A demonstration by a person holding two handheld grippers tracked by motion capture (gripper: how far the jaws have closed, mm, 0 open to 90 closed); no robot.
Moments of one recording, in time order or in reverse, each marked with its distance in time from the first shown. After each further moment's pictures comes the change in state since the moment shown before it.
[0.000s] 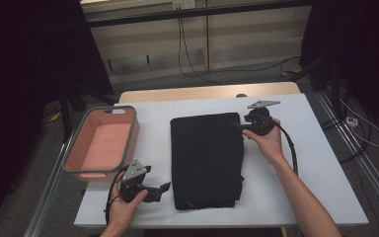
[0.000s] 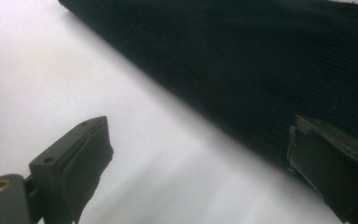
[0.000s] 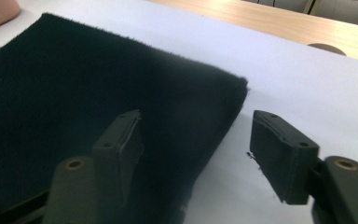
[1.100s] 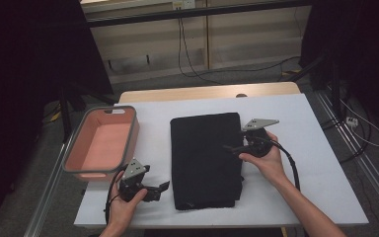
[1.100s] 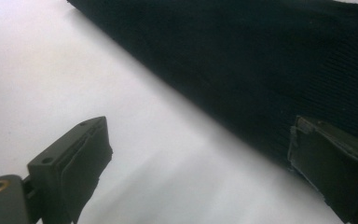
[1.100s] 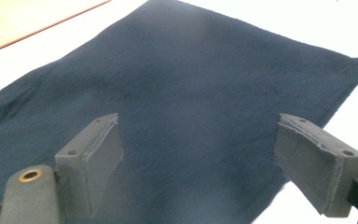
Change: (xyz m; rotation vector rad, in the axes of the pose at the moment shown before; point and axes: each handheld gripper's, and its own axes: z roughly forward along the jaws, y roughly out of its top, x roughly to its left) left arm 0.002 0.000 0.000 0.011 -0.003 -0.013; right arm 0.056 -0.027 -0.038 -0.012 0.169 -0.100
